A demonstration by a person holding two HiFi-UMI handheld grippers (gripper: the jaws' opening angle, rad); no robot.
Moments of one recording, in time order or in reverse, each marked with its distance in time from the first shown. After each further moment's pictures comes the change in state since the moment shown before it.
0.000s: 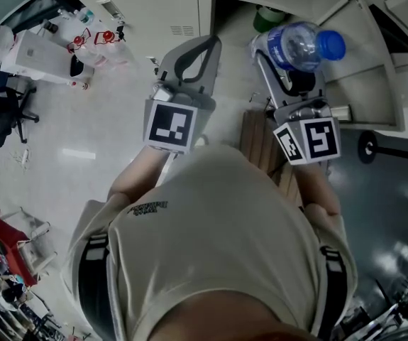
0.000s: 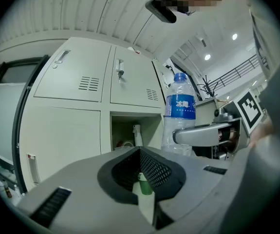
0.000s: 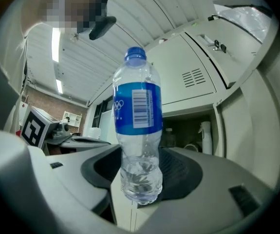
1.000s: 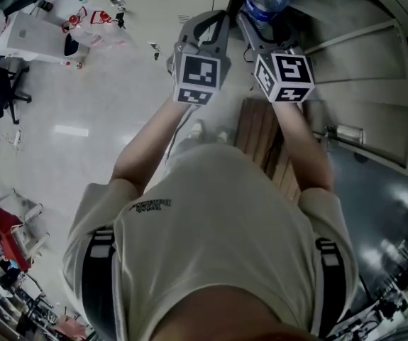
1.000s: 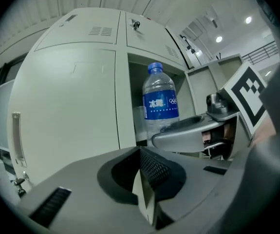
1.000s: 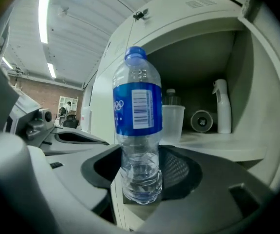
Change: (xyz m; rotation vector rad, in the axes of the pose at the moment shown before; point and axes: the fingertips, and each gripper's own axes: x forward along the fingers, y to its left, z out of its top) left arm 0.086 0.064 -0.117 0.012 0.162 0.111; right arm 0.138 -0.030 -0.118 -0.002 0.225 -0.017
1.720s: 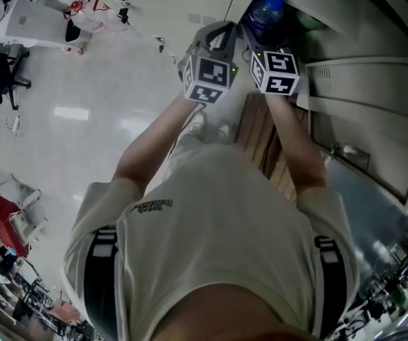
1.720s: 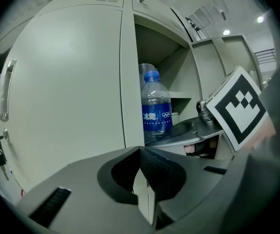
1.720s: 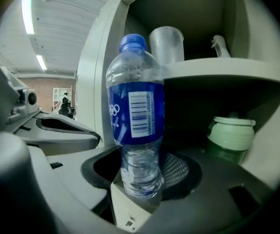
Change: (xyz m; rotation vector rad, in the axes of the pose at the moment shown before) left arm 0.029 -0.004 -0.094 -0.046 0.164 -0.028; right arm 0.053 -0.010 -0.114 0.048 0.197 -0.035
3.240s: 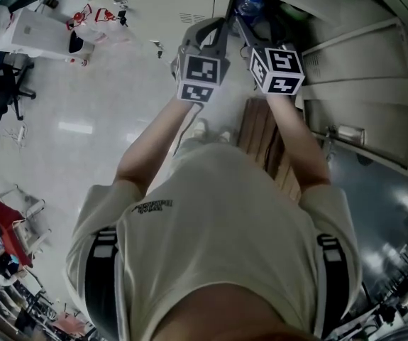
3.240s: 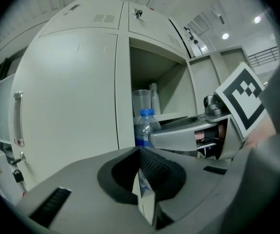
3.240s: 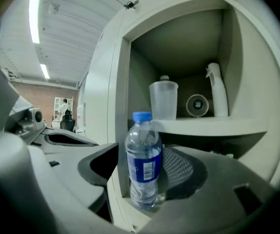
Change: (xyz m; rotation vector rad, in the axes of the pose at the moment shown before) left arm -0.032 -0.006 0.044 0.002 -0.073 0.030; right arm -0.051 0.004 0.059 0.011 -0.142 0.007
